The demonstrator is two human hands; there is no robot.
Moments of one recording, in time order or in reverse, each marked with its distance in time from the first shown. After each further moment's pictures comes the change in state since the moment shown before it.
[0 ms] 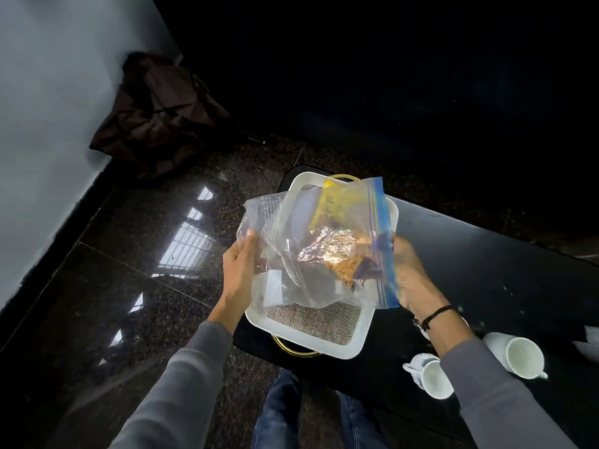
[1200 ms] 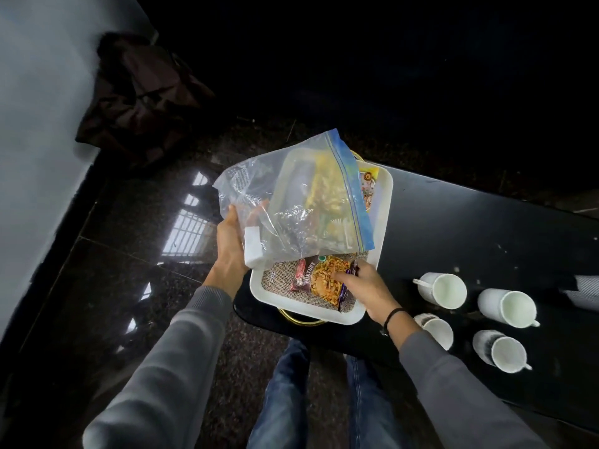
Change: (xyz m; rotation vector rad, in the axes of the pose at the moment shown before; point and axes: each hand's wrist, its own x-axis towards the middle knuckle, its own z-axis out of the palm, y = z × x) left_hand 0.005 0.032 0.002 -0.445 -0.068 -0.357; right_hand -0.033 0.094 0.021 -0.373 0.028 0.215
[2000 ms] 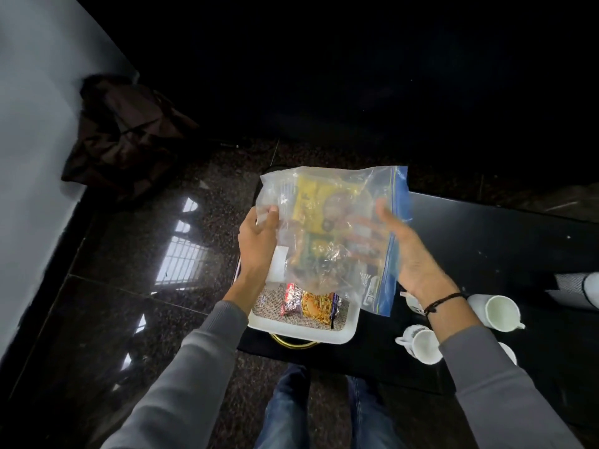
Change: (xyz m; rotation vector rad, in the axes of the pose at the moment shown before) left_hand -0.028 -0.005 0.078 0.653 -0.010 0.471; right_hand -0.031 -0.085 -0.097 0.564 -0.141 -0.311
